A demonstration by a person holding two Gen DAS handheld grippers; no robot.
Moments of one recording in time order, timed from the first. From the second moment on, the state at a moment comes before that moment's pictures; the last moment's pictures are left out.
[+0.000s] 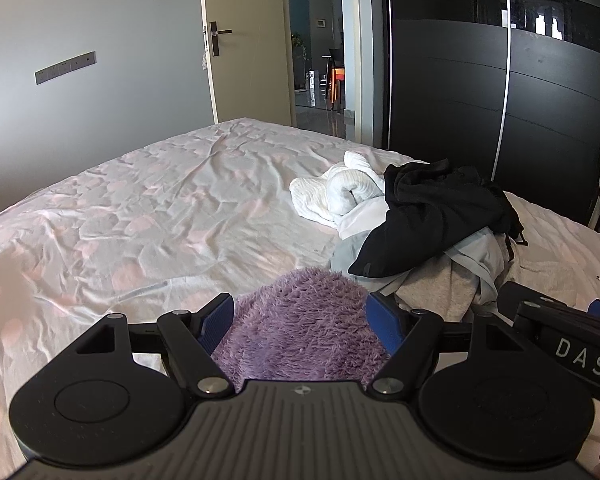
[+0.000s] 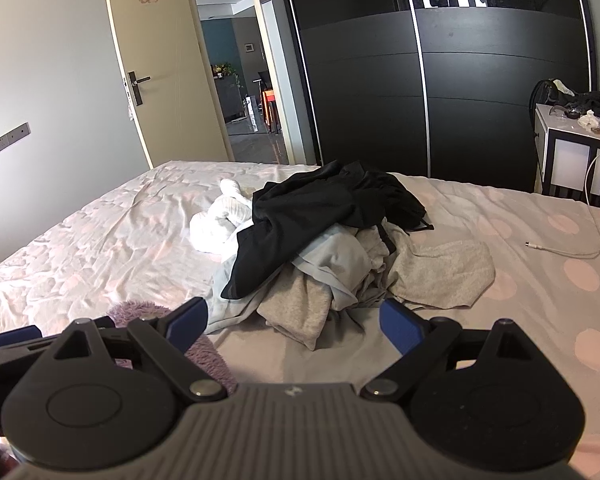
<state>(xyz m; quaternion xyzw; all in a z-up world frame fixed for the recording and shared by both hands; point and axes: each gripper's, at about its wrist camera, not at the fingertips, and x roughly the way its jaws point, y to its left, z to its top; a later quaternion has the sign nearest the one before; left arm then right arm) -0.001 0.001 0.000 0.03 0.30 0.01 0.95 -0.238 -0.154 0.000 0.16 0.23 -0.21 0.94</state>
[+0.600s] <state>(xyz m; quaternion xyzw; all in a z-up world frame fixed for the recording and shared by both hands) -0.005 -0.002 0.003 0.04 0.30 0.02 0.95 -0.246 -0.157 -0.001 0.17 0.23 -0.21 0.94</state>
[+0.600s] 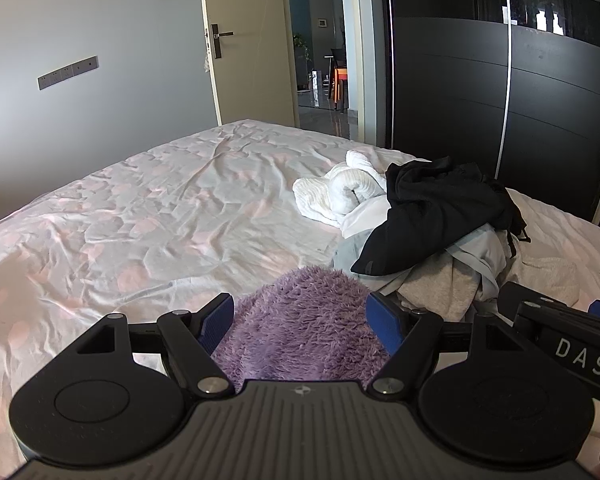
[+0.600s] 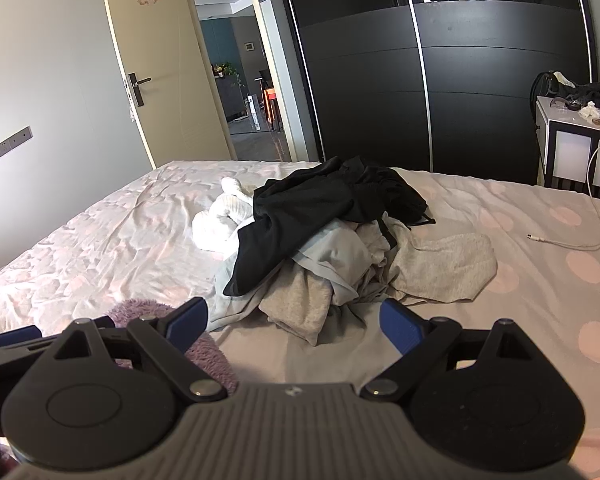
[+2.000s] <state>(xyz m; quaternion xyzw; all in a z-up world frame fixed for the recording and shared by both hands) -0.004 -0.001 0.003 0.03 0.30 0.03 0.95 -0.248 -0.160 -0.001 0.18 0.21 -0.18 0.94</state>
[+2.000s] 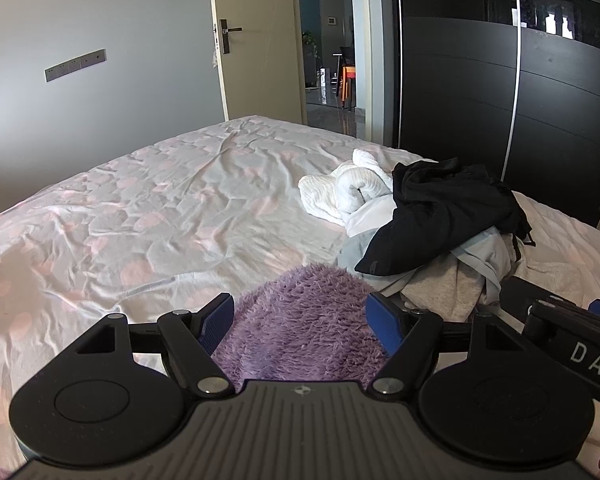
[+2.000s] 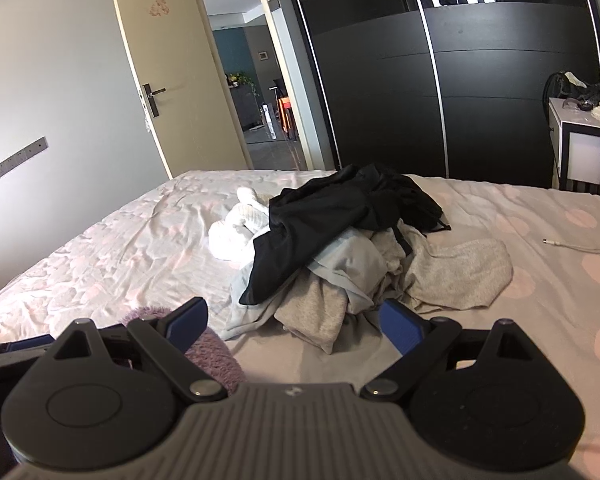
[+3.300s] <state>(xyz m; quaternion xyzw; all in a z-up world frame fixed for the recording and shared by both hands) 0.166 0.049 -0.025 0.01 0.40 -0.03 0.92 -0.060 -0.286 -0.008 0.05 0.29 -0.14 0.95</state>
